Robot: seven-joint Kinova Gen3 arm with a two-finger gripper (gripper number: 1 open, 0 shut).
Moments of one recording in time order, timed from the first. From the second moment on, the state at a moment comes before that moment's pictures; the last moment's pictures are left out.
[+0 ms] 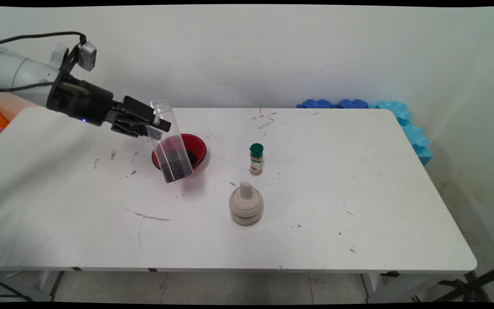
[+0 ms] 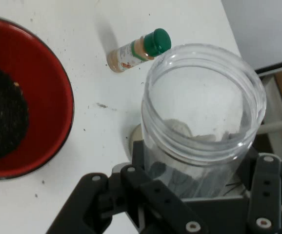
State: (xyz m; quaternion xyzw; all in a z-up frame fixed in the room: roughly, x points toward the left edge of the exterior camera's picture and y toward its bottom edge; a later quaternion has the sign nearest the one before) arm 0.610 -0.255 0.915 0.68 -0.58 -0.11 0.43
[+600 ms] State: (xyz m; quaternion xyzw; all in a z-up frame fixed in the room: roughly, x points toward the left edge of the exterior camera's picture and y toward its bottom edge) arm 0.609 -0.262 0.905 0.75 -0.47 -0.18 0.43
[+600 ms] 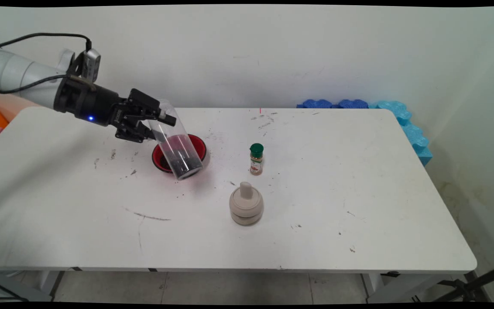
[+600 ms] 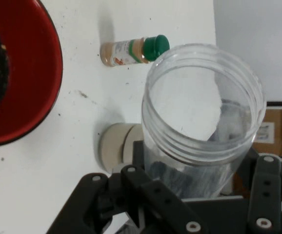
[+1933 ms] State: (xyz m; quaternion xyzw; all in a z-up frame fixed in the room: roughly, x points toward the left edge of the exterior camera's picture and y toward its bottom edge) arm 0.617 -0.273 0.883 0.82 -0.25 -0.32 0.40
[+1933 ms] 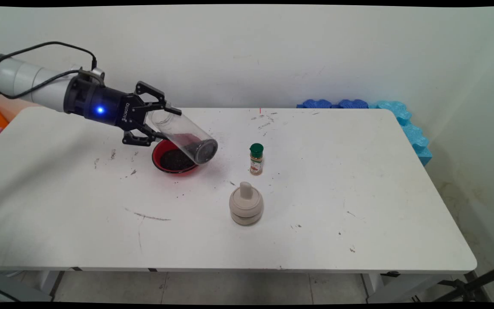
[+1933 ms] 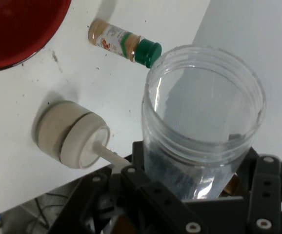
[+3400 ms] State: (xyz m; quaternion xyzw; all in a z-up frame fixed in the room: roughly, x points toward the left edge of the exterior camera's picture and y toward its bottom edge) arm 0.627 -0.282 0.848 0.84 -0.04 -0.44 0.33
